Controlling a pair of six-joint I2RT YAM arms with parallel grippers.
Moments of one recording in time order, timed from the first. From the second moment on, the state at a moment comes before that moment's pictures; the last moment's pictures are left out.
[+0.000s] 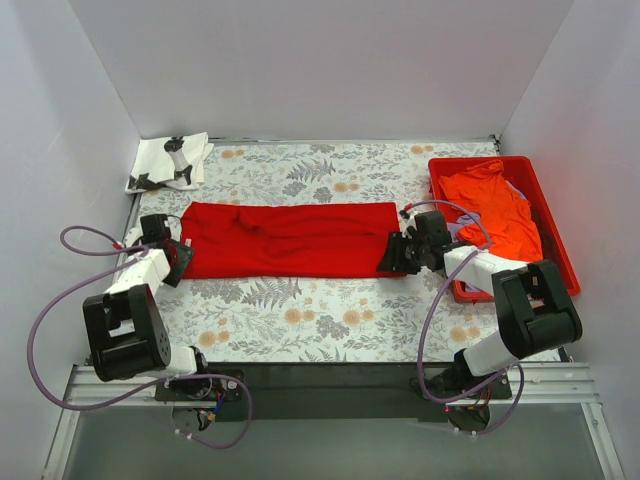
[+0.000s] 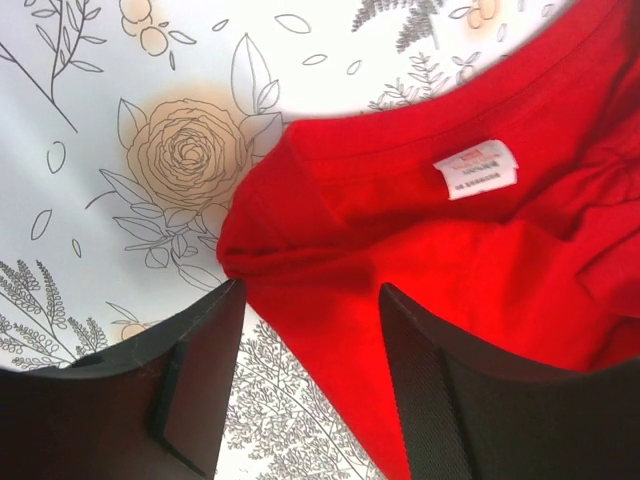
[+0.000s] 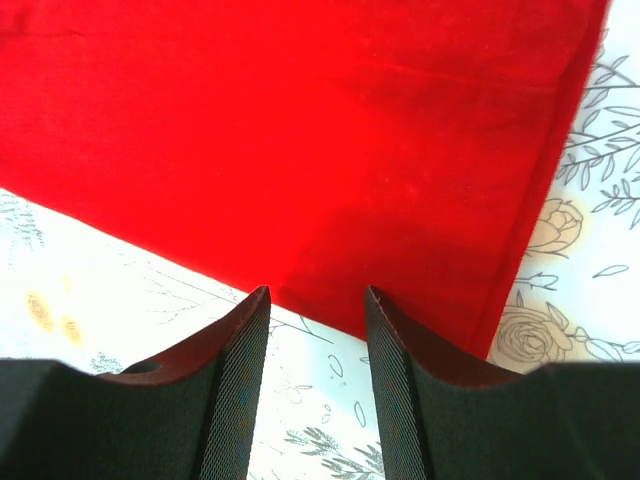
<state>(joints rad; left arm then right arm) 0.25 1.39 0.72 -0.37 -0.20 -0.87 0.33 1.50 0.69 -0.10 -0.35 0.37</state>
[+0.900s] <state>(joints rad) 0.28 1.20 0.66 -0.64 -0.26 -0.91 0.16 1.28 0.53 -0.26 -0.35 0.36</state>
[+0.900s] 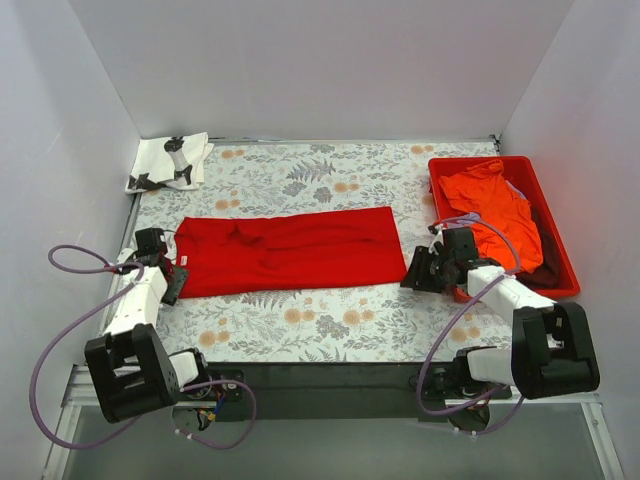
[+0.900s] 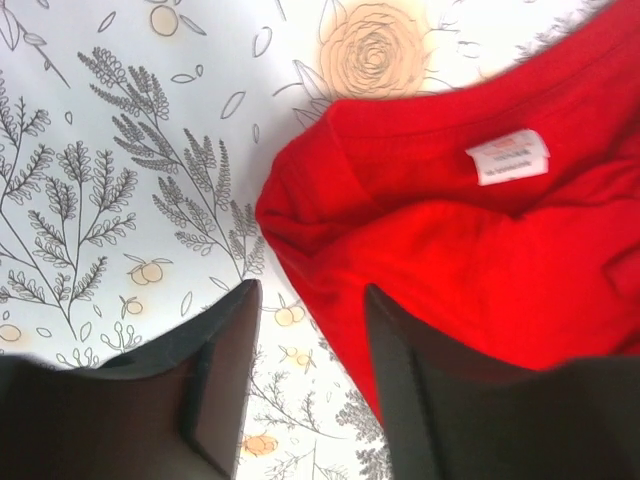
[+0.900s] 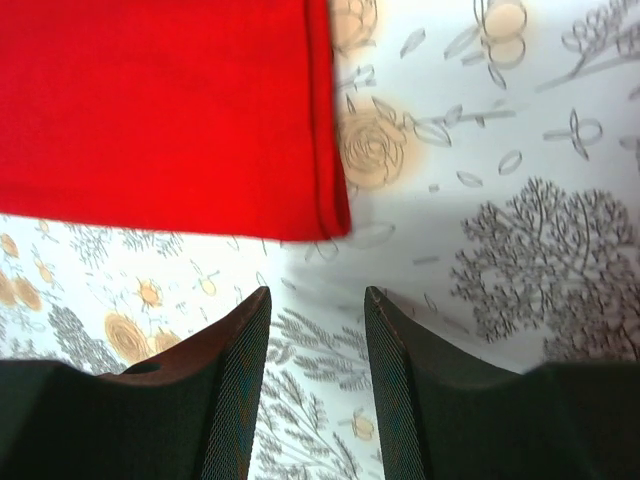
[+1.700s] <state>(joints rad) 0.04 1.30 0.81 -0.49 -0.02 -0.80 0.58 1.67 1.06 -0.17 -0.39 0.29</state>
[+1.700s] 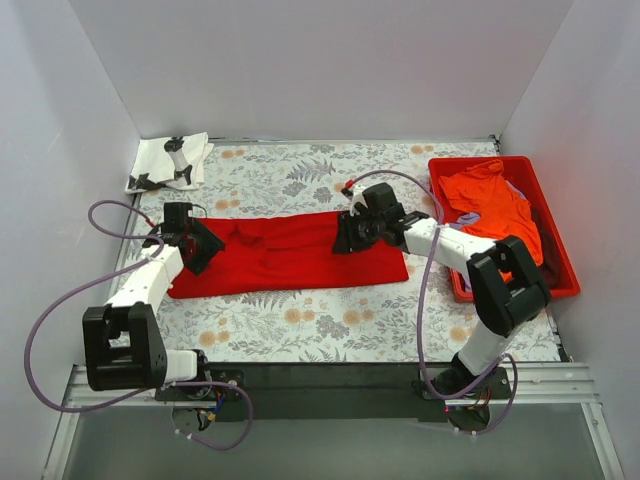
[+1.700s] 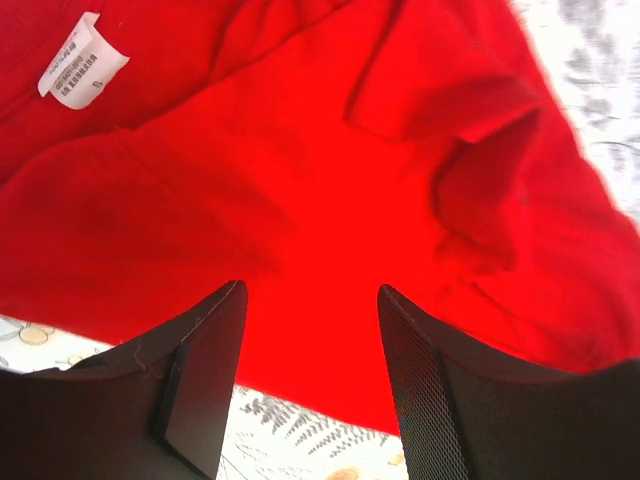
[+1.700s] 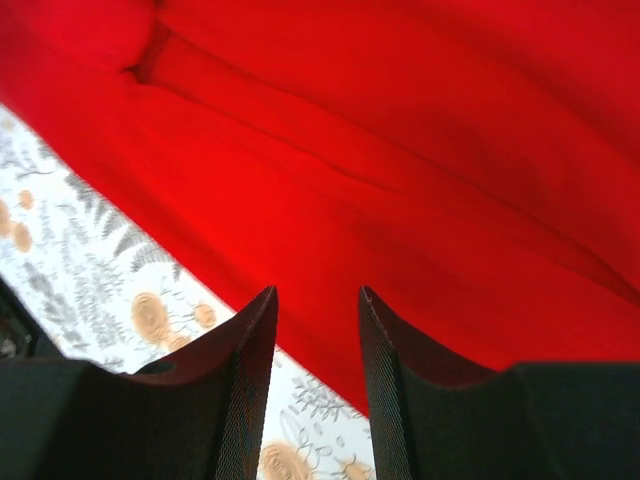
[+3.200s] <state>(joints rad) -0.03 1.45 0.77 -0.39 0.01 -0.83 0.81 1.83 1.41 -0.33 -0.28 0.08</state>
